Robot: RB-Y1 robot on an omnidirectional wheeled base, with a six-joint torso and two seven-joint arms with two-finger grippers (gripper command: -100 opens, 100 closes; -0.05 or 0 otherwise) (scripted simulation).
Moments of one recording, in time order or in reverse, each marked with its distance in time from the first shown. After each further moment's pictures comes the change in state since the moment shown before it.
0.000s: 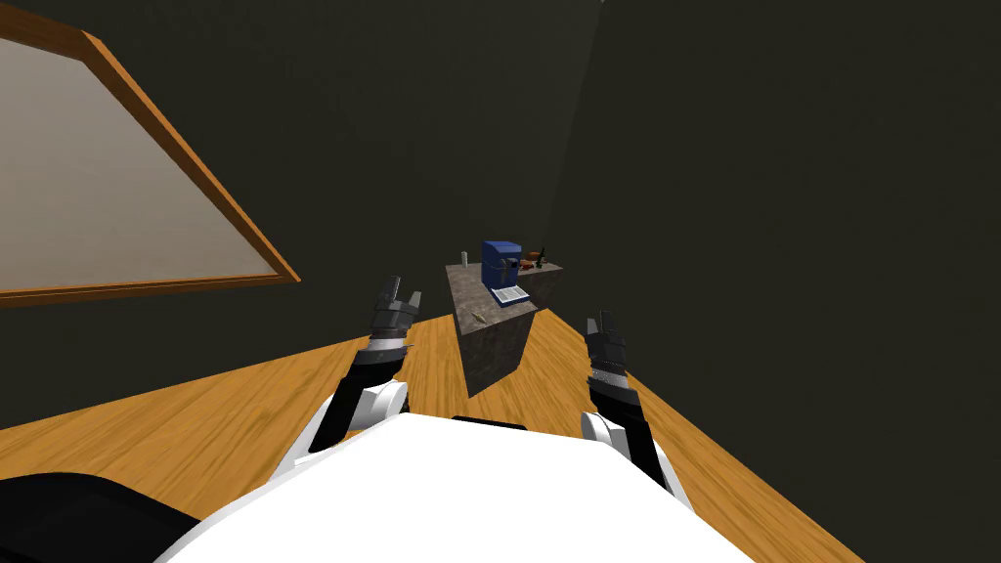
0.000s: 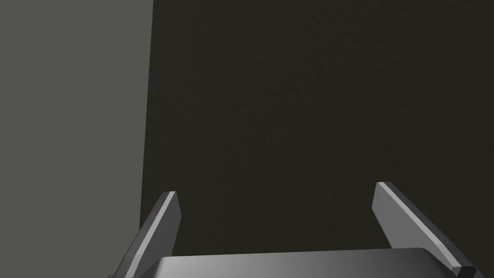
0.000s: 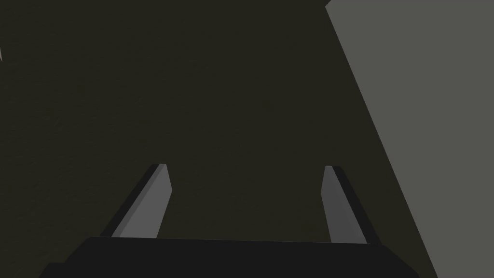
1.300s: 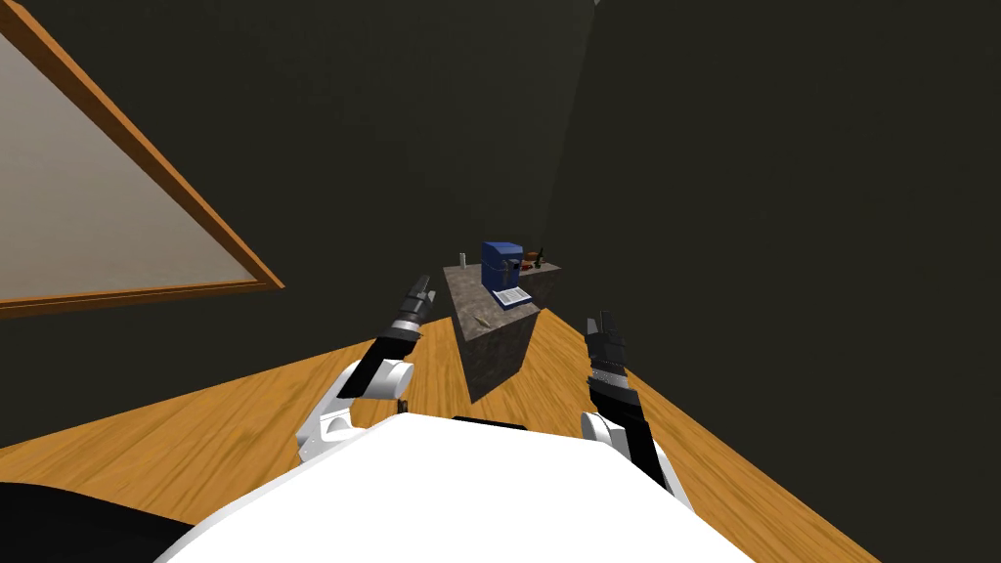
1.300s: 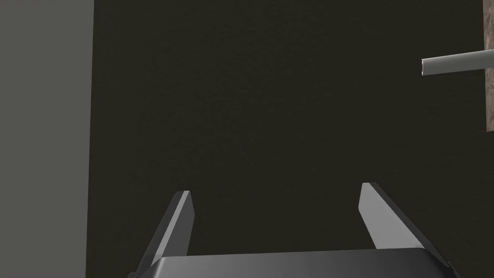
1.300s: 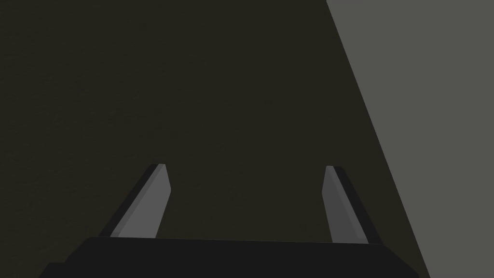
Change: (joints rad) left arm -0.169 0.125 -0.002 0.053 0.000 0.319 -0.028; right arm 0.000 0.000 0.000 0.000 0.000 0.000 0.000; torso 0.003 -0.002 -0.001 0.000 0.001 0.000
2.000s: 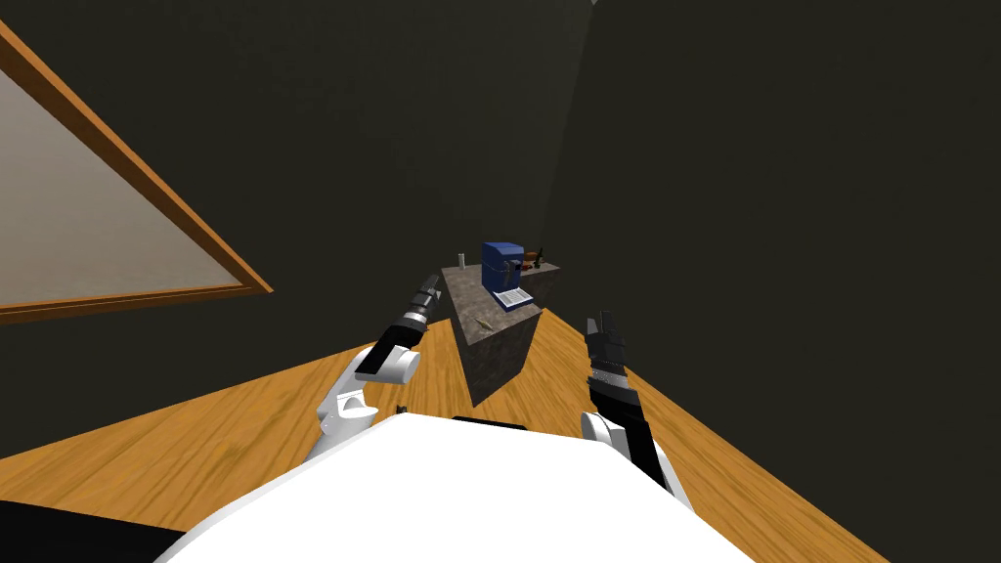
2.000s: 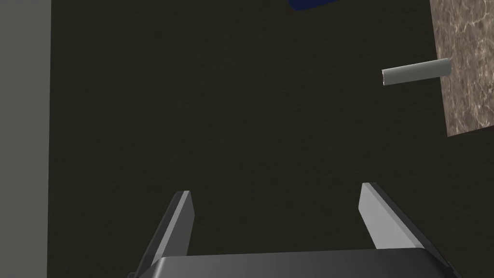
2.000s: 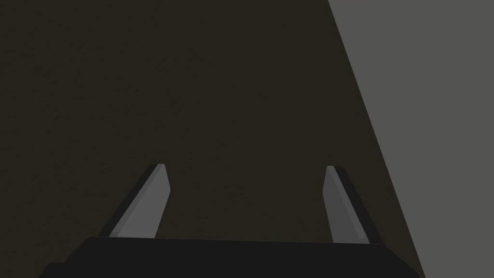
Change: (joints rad) left arm -0.105 0.020 -0.001 0.038 -0.001 0.182 -0.020; right arm 0.000 0.000 0.000 0.000 0.000 0.000 0.000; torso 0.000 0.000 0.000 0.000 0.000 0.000
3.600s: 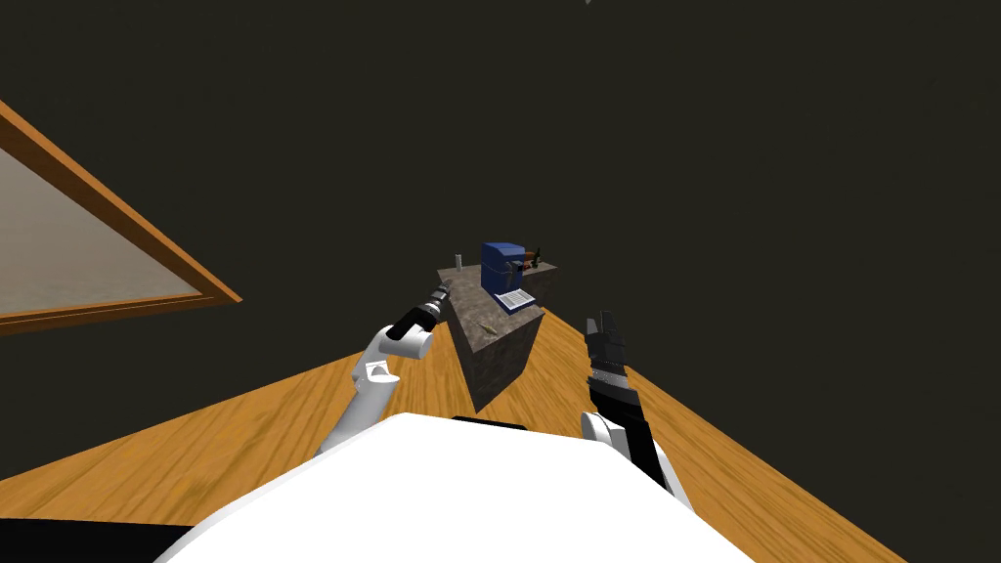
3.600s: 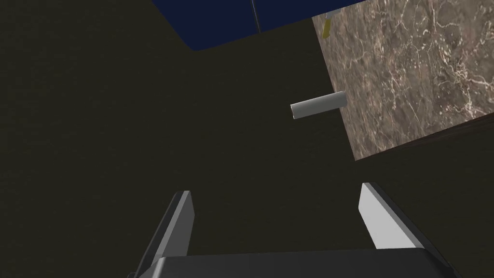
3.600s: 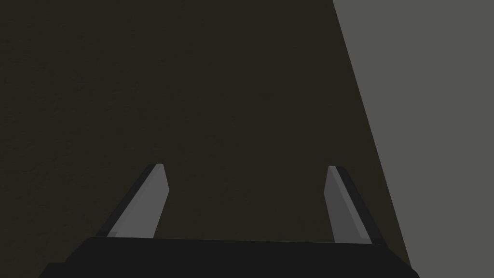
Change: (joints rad) left arm -0.204 0.015 -0.013 0.091 0.012 0.425 -0.015; right arm 0.000 0.000 0.000 0.000 0.000 0.000 0.000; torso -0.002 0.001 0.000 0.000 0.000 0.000
